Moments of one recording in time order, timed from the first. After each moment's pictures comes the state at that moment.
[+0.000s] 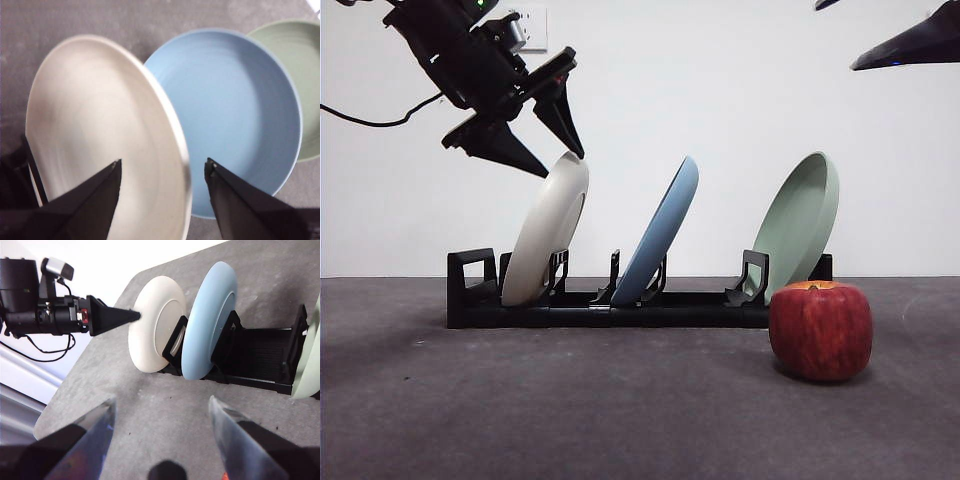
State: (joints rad) left arm -0.30 1.78 1.52 -0.43 0.35 -0.19; right arm 0.09 1.05 0.88 -0.28 -0.72 0.30
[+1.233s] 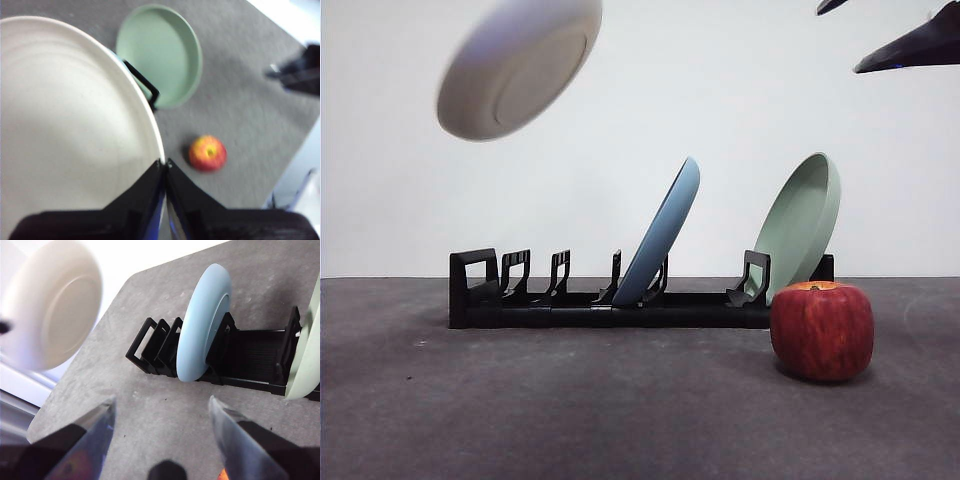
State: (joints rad) left arm -0.48 1.48 1.75 -0.99 0.34 0.04; right arm 0.09 1.05 0.88 -0.28 -0.70 0.30
